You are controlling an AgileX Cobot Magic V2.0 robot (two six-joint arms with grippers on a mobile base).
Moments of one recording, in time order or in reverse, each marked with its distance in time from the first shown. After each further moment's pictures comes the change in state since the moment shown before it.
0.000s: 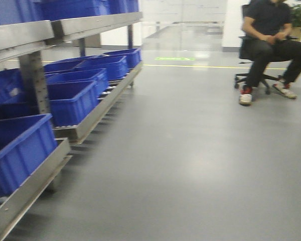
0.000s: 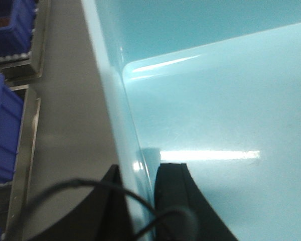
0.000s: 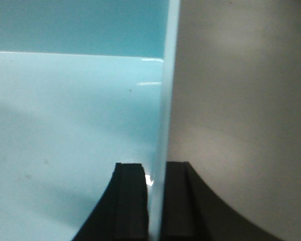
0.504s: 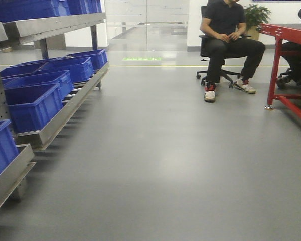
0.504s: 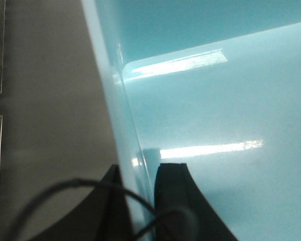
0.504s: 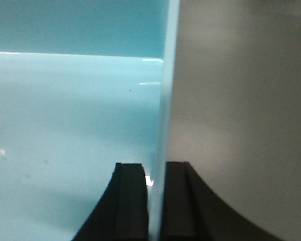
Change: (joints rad) left arm 0.000 0.000 0.000 0.000 0.000 0.000; right arm 0.000 0.000 0.000 0.000 0.000 0.000
